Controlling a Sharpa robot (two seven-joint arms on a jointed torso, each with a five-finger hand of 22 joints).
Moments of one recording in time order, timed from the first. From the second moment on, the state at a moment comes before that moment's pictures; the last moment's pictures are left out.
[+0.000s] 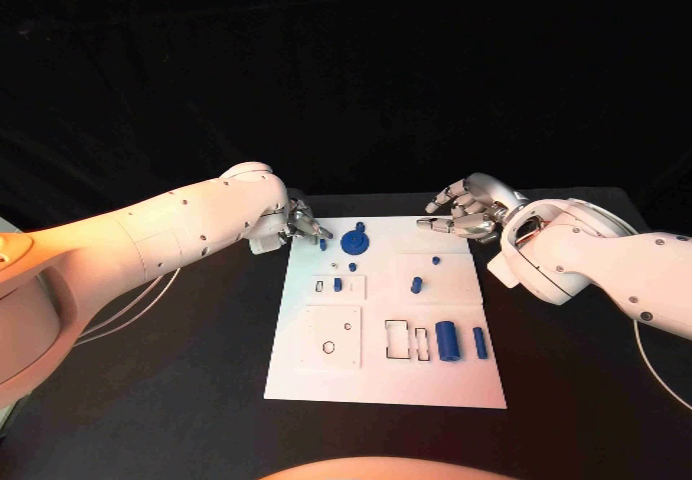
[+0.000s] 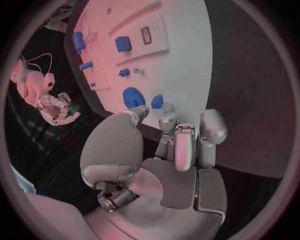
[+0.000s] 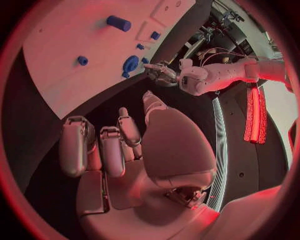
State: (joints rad) left arm 1.31 -0.50 -0.03 0.96 -1.04 0.21 -0.49; left_hand 1.07 -0.15 0.40 0.29 0.22 0.83 0.10 0.58 0.75 1.22 0.02 1.21 0.90 1.46 -0.04 1.52 1.31 0.11 1.25 0.06 1.32 1.08; right arm 1.36 -0.80 -0.14 1.57 -1.01 -0.44 -0.27; right_hand 1.33 -0.11 0.10 0.29 0.15 0.80 0.17 0.29 0.30 1.28 0.09 1.29 1.27 1.47 0.01 1.52 1.31 0.05 1.46 0.11 1.31 1.31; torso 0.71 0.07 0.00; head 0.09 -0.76
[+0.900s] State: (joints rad) left arm 1.31 -0.50 -0.03 0.96 -1.03 0.23 -0.48; left_hand 1.14 -0.13 0.41 0.29 0.22 0.85 0.09 0.60 0.74 1.23 0.01 1.22 0.92 1.46 -0.04 1.53 1.31 0.11 1.25 0.07 1.32 1.09; right arm 1.36 -0.80 -0.14 1.57 -1.03 -0.44 -0.27; right_hand 1.32 -0.11 0.10 0.29 0.15 0.80 0.17 0.29 0.30 1.28 0.09 1.29 1.27 1.47 0.01 1.52 1.31 0.05 1.46 0.11 1.31 1.31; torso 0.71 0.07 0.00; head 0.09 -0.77
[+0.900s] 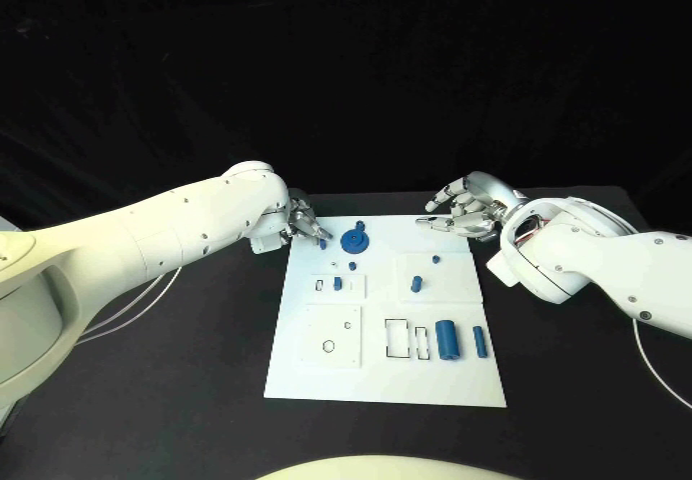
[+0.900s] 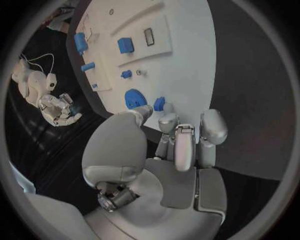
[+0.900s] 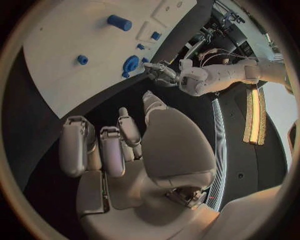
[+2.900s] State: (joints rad) left arm 1.24 -0.84 -0.03 1.53 -1.01 0.05 -0.47; left_hand 1.22 -0.16 0.68 0.27 0.22 0.84 0.07 0.73 0.86 1.29 -0.02 1.23 0.94 1.47 -0.07 1.53 1.31 0.11 1.27 0.04 1.35 1.14; right arm 1.36 -0.83 -0.14 1.57 -1.02 -0.44 -0.27; right_hand 1.33 -0.11 0.10 0.29 0.15 0.80 0.17 0.30 0.30 1.28 0.09 1.29 1.27 1.47 0.01 1.52 1.31 0.05 1.46 0.11 1.31 1.31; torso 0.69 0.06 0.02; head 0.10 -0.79
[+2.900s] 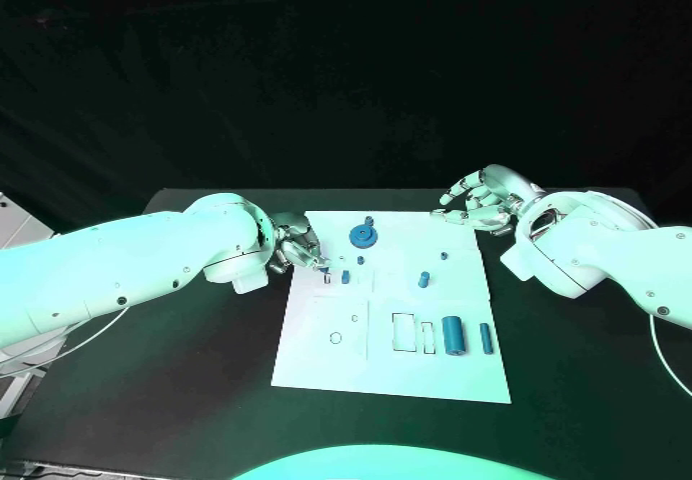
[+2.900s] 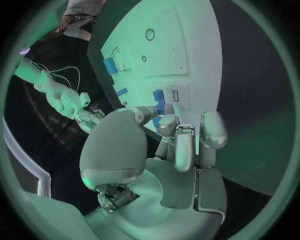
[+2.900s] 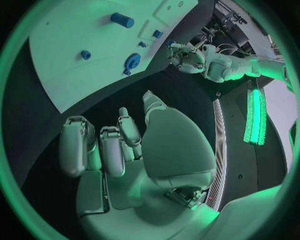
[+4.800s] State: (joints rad) left arm 1.21 -0.77 -0.05 1.50 -1.19 0.02 -0.51; left_hand 1.20 -0.18 0.73 0.24 0.22 0.84 0.06 0.73 0.87 1.30 -0.02 1.23 0.94 1.47 -0.07 1.53 1.31 0.11 1.28 0.04 1.35 1.15; right arm 1.36 -0.83 -0.14 1.57 -1.02 -0.44 -0.27; right_hand 1.33 -0.11 0.10 0.29 0.15 0.80 0.17 0.30 0.30 1.28 0.09 1.29 1.27 1.47 0.01 1.52 1.31 0.05 1.46 0.11 1.31 1.31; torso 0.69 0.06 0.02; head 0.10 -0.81
